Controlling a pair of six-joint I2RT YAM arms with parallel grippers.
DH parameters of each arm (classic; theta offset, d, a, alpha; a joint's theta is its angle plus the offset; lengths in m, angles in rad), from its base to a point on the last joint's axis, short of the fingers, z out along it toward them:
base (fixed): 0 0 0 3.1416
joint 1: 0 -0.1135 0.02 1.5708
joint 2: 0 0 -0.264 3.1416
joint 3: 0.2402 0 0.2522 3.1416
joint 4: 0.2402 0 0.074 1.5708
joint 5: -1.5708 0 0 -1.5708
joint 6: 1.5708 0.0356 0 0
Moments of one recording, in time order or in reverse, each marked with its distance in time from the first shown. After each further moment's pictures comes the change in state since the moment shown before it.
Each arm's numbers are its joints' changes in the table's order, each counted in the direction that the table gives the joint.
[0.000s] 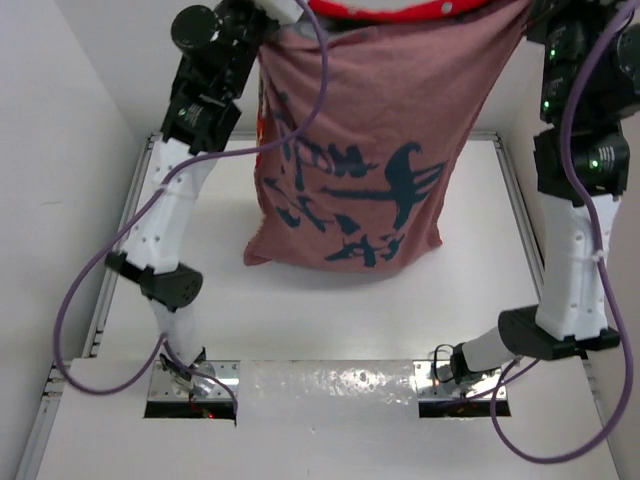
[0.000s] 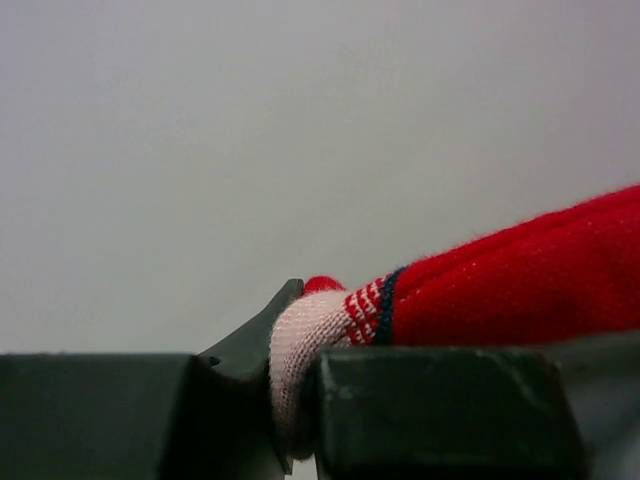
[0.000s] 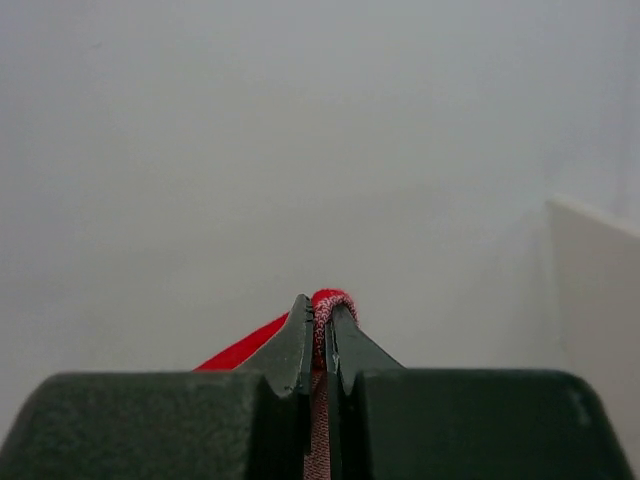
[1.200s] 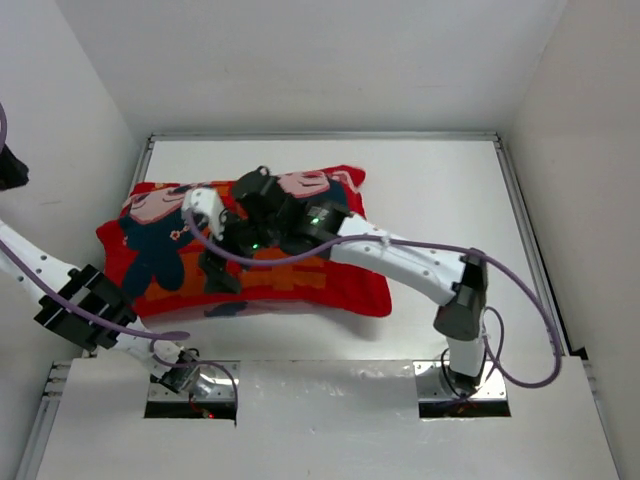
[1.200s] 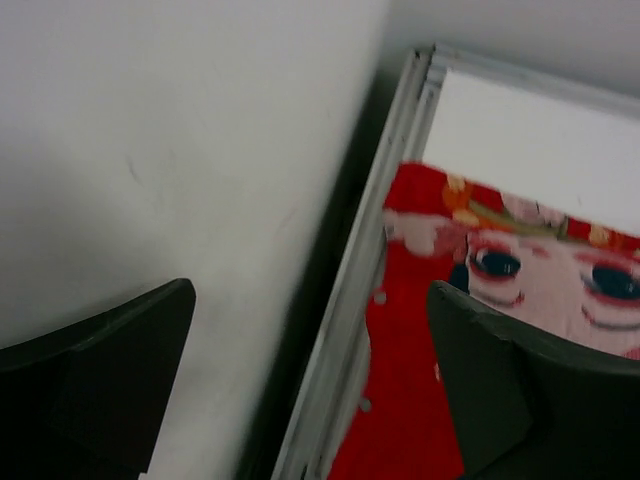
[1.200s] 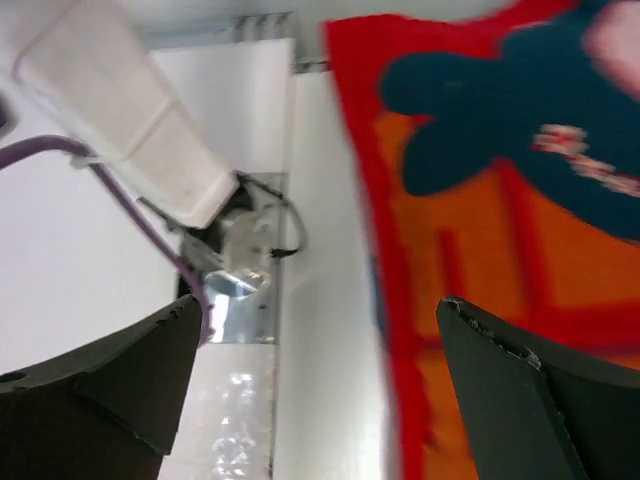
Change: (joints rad) left arm -1.518 -0.158 -0.430 0.582 -0.746 -0.553; right arm -0.992 0.469 -0.283 0.242 0.707 -0.246
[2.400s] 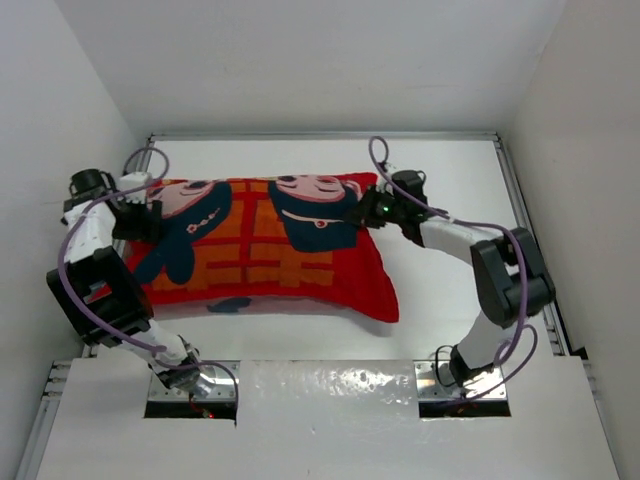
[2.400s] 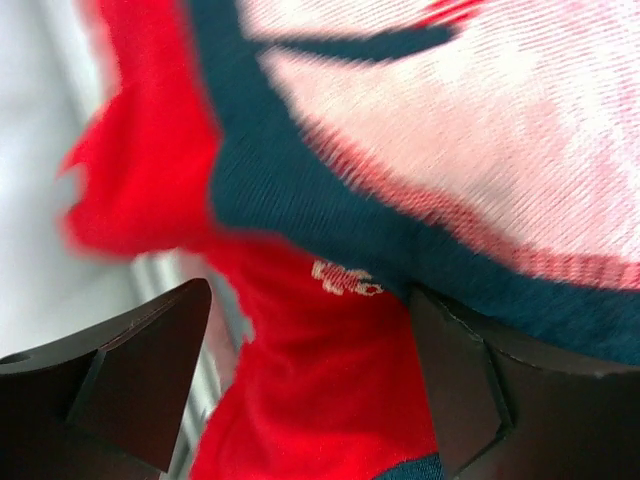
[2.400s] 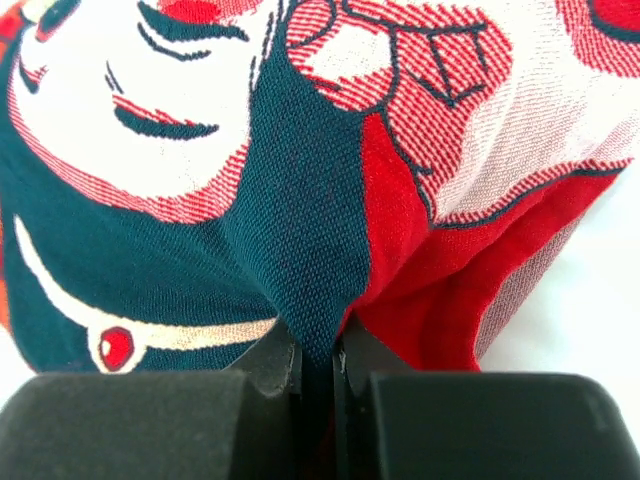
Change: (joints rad) left arm 0.452 -0.073 -0.798 -0.093 0.309 0.281; right arm 0.767 -0.186 -0.992 -0.735 -0.019 0.659
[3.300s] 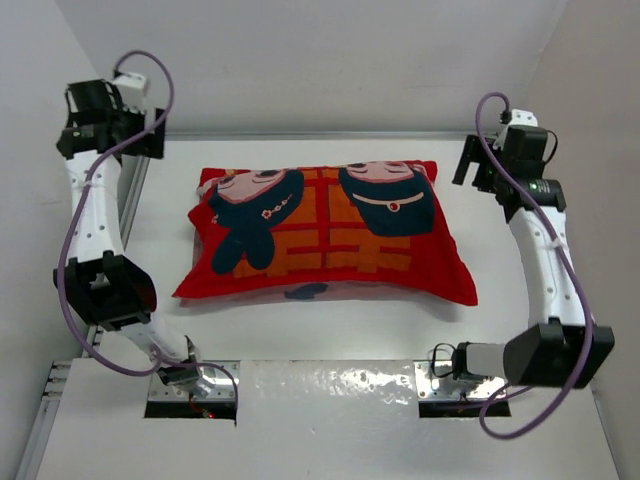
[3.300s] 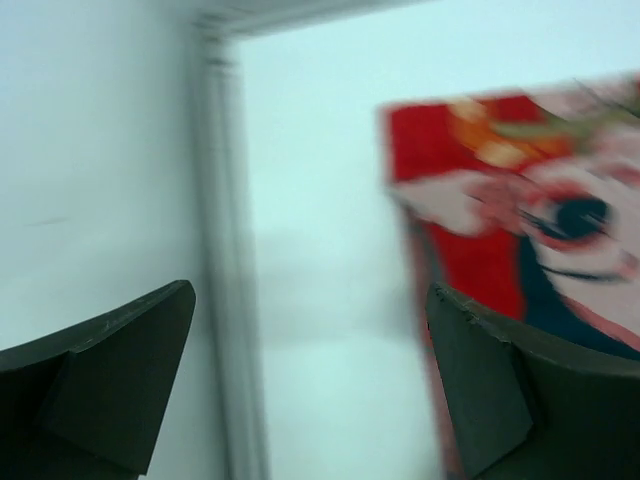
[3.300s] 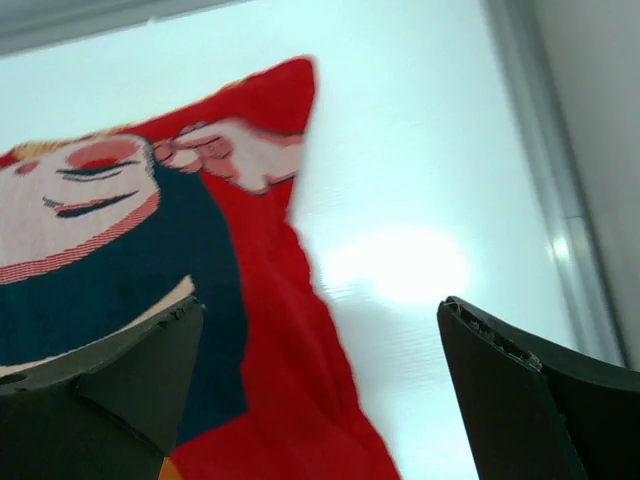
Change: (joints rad) left arm 0.324 0.083 0.555 0.013 0.099 -0.209; right arm 0.460 -0.423 0.315 0.757 -0.462 -0.430
